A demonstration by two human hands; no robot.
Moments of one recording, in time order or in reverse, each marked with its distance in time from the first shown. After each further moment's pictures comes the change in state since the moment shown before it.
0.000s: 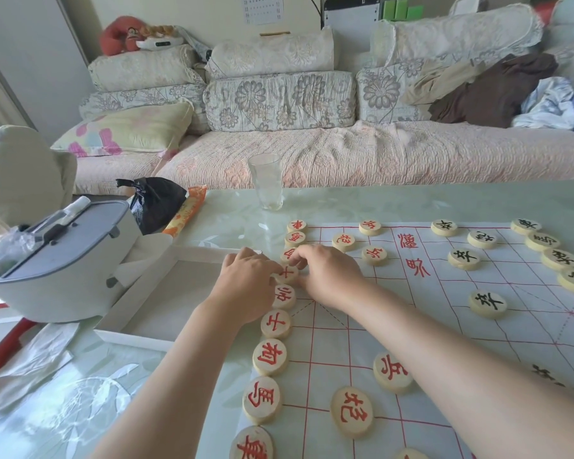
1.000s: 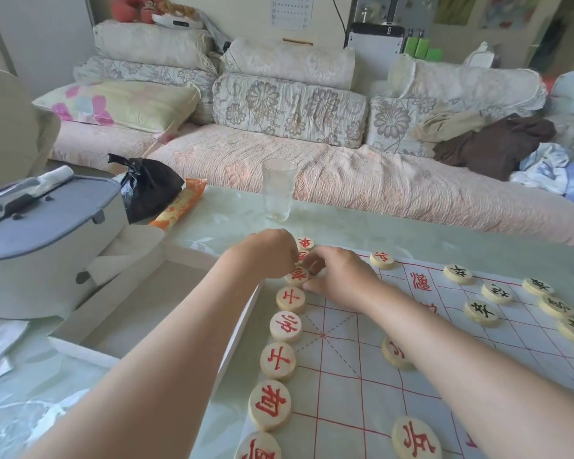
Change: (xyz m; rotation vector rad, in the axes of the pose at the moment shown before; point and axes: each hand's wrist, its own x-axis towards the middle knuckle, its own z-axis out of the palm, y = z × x) left_hand 0.099 -0.016 -0.007 -0.250 -0.177 -0.061; right_hand 0.051 0.009 -0.017 -0.090 -0.071 0.043
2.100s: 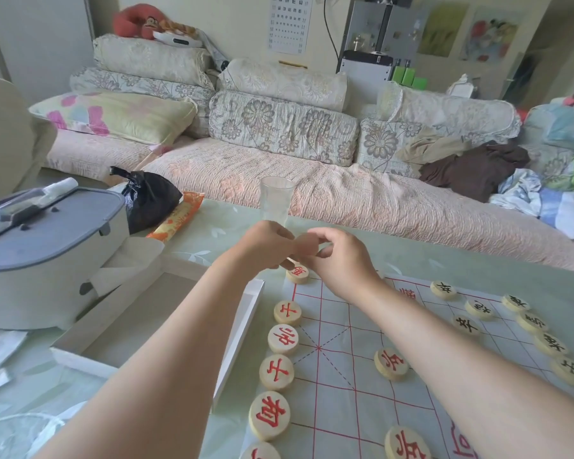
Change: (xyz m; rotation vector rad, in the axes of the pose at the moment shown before) left_hand -0.018 0.008 -0.034 -0.821 0.054 -0.122; right_hand 0.007 -0.022 -0.025 0.377 0.312 0.011
